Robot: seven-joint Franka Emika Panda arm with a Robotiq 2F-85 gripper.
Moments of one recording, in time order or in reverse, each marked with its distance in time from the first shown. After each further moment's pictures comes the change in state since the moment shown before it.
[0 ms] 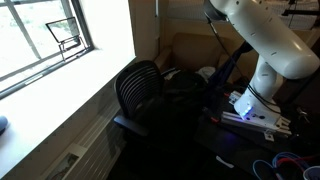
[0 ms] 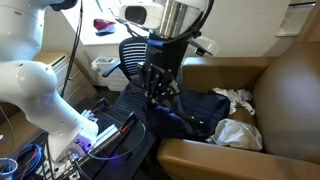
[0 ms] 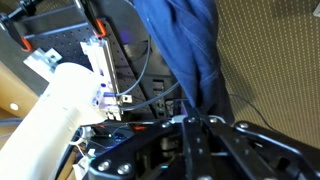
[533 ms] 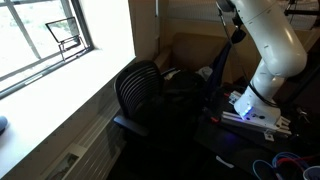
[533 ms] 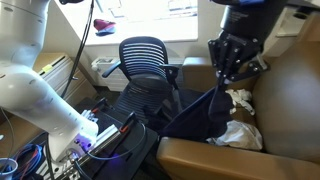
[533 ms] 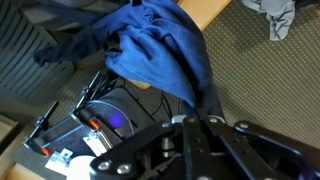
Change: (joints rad) arm -0.412 -0.129 0.276 0.459 0.140 0.039 0.453
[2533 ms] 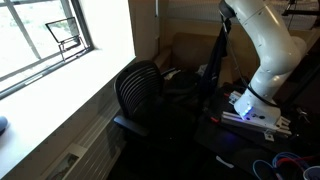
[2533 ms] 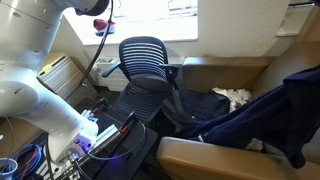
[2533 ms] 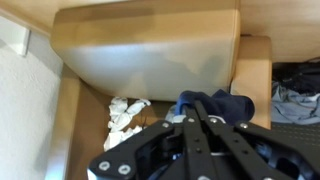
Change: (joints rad) arm -0.247 0.101 0.117 0.159 0.801 0.434 0.441
